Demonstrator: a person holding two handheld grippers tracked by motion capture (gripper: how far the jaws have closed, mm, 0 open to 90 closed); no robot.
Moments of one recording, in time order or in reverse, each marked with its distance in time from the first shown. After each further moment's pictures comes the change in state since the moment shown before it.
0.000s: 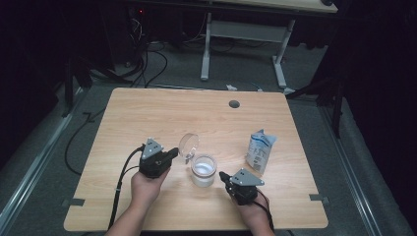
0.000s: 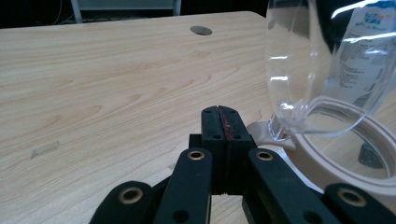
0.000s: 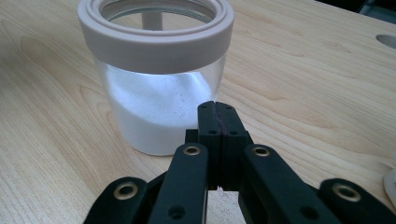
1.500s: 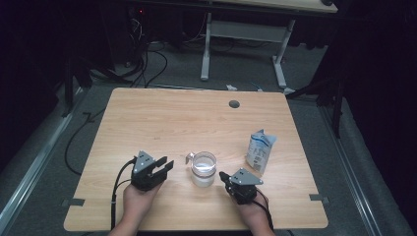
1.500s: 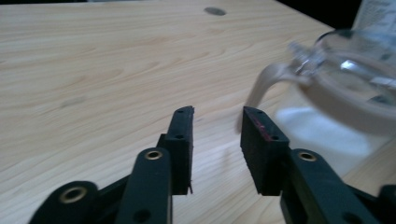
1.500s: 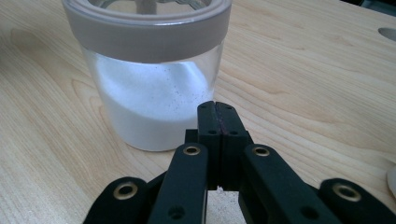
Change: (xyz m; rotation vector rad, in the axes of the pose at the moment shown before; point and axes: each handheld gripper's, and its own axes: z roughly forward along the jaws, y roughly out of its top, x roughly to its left) left arm 0.028 -0.016 -0.039 -0.003 0.070 0.025; right arm -0.002 -0.003 0.005 0.018 -0.008 0.000
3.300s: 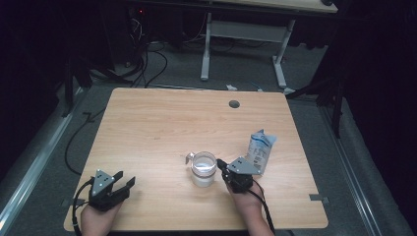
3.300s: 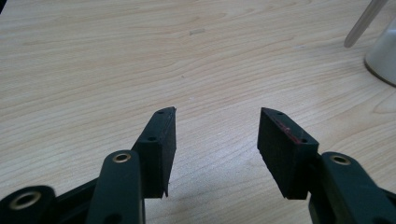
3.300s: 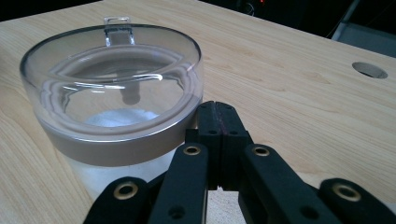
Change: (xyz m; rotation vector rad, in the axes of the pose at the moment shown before) left arm 0.076 0.004 -0.074 -0.040 0.152 0.091; right arm -0.006 0.030 0.010 -0.092 -0.046 0.034
